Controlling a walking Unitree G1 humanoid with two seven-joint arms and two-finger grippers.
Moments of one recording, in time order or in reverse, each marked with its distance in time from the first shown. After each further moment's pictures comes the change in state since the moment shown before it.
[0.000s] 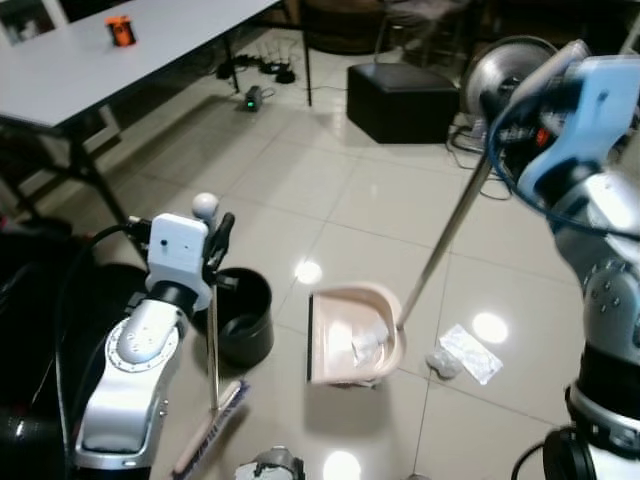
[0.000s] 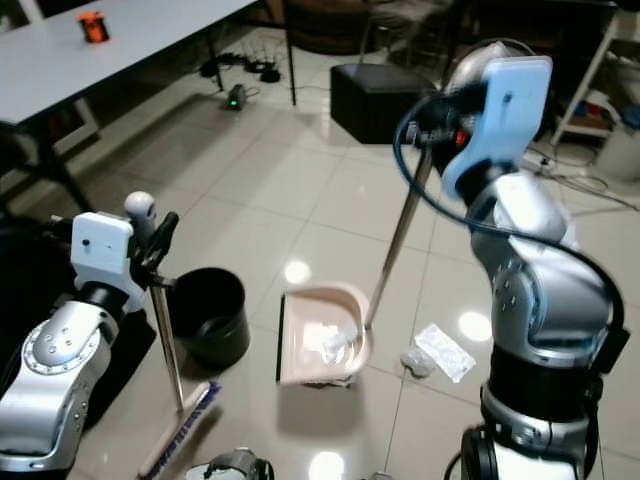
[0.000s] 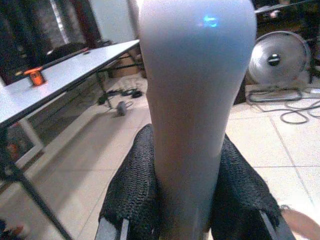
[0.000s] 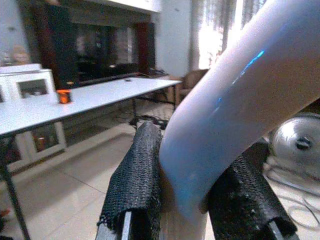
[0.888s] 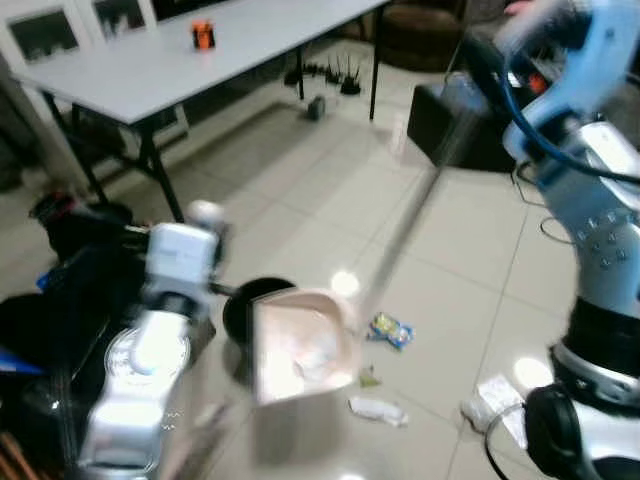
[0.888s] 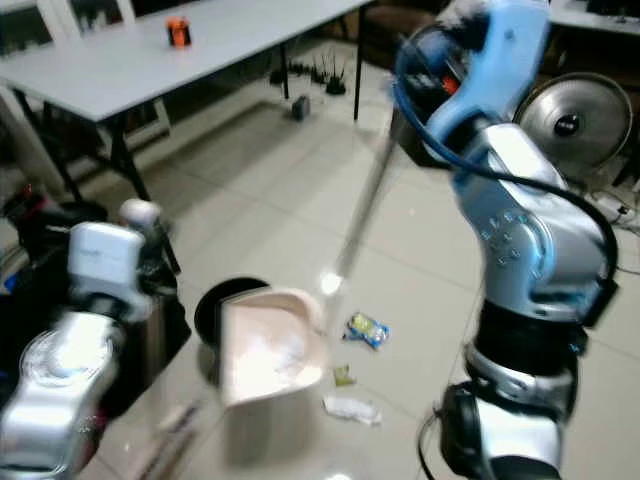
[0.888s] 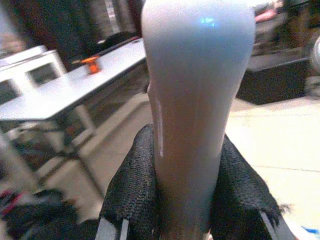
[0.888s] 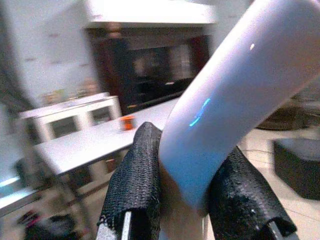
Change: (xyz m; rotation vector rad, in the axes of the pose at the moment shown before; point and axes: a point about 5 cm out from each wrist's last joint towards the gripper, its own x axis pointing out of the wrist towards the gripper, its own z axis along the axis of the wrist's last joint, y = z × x) left arm -0.004 -0.013 -0.003 0.024 0.022 0.005; right arm 0.019 -0.001 0.016 0.164 -0.040 0.021
